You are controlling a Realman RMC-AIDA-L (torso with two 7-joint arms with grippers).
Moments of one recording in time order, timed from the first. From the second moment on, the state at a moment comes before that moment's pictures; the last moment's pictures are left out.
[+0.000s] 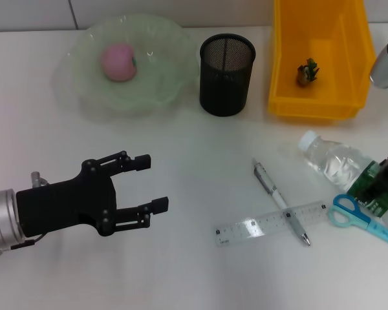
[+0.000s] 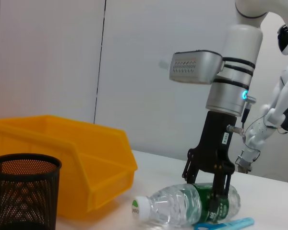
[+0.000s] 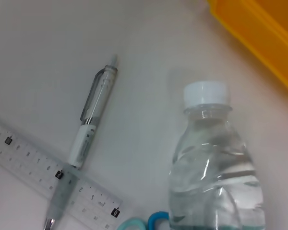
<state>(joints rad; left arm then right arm) -0.34 -2.05 0.97 0.50 1.66 1.63 -0.99 0.59 2.08 -1.19 -1.29 -2.81 -1.70 2.39</state>
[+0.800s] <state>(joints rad) -0.34 -2.05 0.97 0.50 1.66 1.63 -0.99 0.59 2.08 -1.21 -1.17 -2.80 -1.59 2.40</state>
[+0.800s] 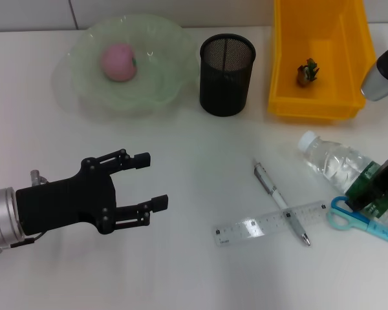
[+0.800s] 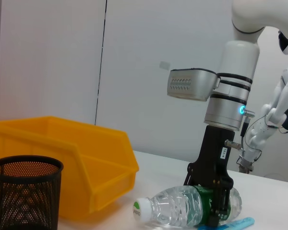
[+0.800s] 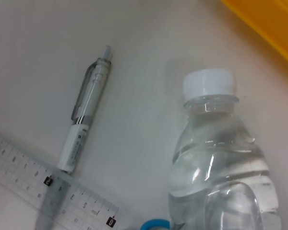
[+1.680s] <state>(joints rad) -0.33 -2.06 0.97 0.50 1.65 1.63 -0.98 0.49 2.08 -1.25 -1.30 -2.71 -1.57 2.35</state>
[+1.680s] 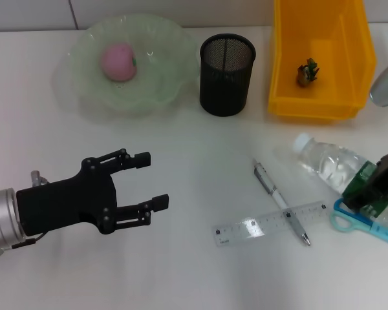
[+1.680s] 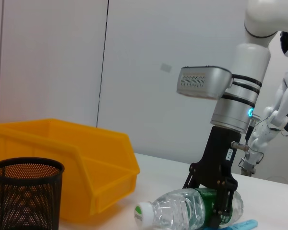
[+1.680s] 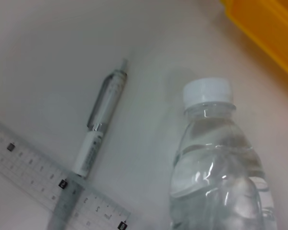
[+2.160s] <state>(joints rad) -0.33 -2.06 0.96 0.50 1.65 1.63 -0.98 0.40 2.08 -1.25 -1.38 -2.62 -1.51 2.28</state>
